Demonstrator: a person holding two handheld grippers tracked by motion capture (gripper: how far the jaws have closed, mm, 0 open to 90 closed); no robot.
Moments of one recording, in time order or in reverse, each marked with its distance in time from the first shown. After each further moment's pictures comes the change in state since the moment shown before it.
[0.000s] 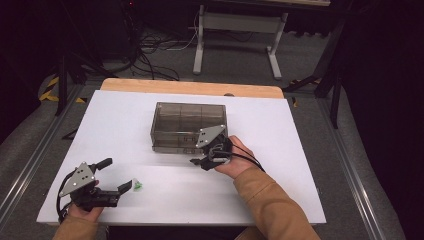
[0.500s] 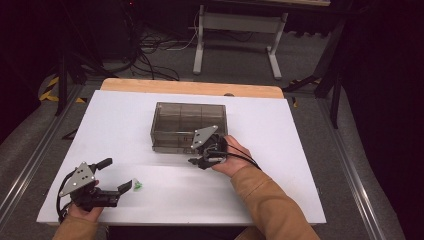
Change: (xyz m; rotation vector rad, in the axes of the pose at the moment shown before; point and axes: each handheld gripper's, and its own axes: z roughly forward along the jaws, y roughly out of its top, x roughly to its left) left arm 0.000 0.000 0.000 0.000 0.000 0.000; right arm -0.004 0.000 0.018 0.056 0.001 -0.026
